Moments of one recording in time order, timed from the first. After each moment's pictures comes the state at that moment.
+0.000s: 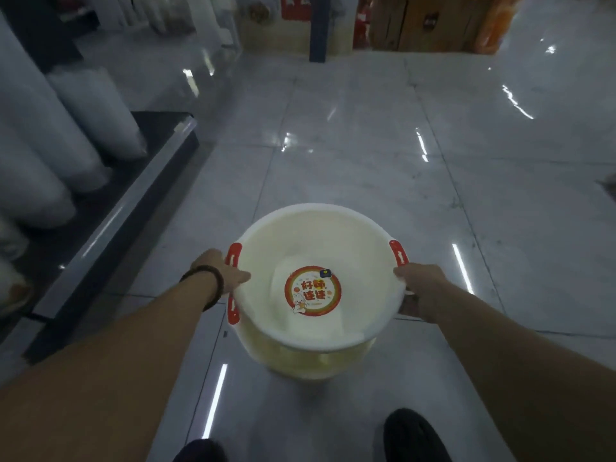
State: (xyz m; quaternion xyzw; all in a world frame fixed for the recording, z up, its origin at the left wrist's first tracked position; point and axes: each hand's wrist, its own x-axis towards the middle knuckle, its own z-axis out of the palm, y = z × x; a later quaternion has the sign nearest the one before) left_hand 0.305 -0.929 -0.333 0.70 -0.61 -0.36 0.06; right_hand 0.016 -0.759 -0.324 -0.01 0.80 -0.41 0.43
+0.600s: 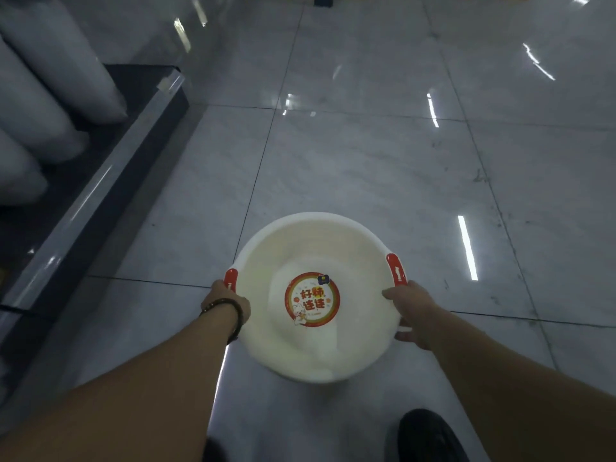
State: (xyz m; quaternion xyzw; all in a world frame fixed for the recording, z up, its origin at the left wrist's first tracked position) left_hand 0.299 -0.924 -0.463 0.77 -0.50 -0.40 0.00; right_hand 0.035 -0.777 -0.432 0.01 0.81 -0.33 0.48
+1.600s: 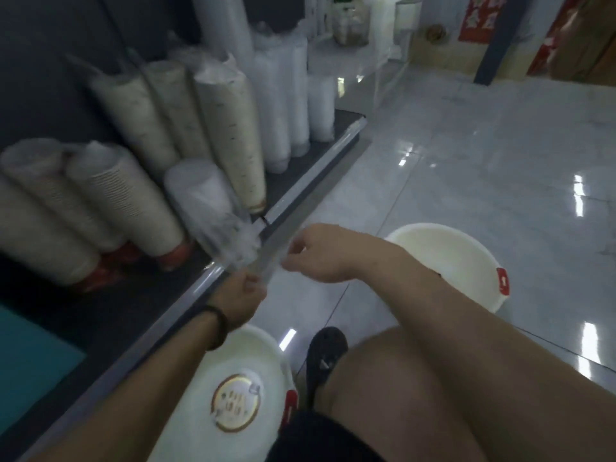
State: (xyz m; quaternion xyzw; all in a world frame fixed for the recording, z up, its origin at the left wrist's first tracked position) left_hand 0.619 -0.681 -0.242 0.70 -0.58 -0.37 0.19; right_hand 0.411 -0.689 -0.110 -0.76 0.55 -0.02 0.35
